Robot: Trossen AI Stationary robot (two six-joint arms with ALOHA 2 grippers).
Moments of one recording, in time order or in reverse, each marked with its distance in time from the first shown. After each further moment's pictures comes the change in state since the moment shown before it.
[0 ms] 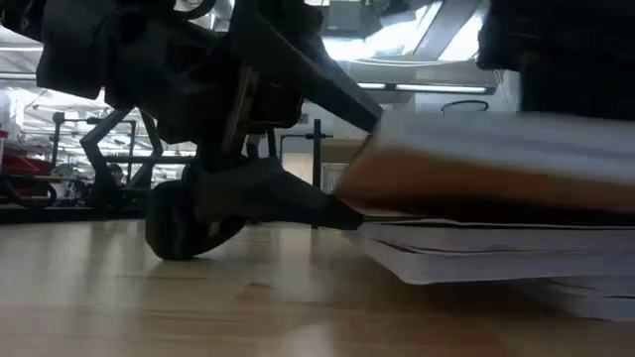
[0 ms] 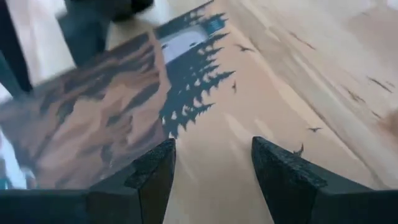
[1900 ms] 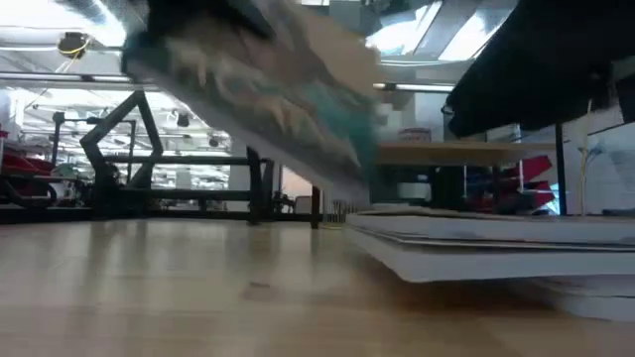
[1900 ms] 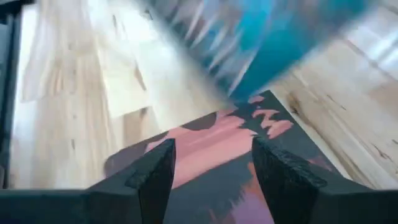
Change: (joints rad) left arm -0.135 -0.641 0.005 -0.735 -0.654 0.187; right arm 0.120 0.118 0.274 -0.195 0.198 -0.079
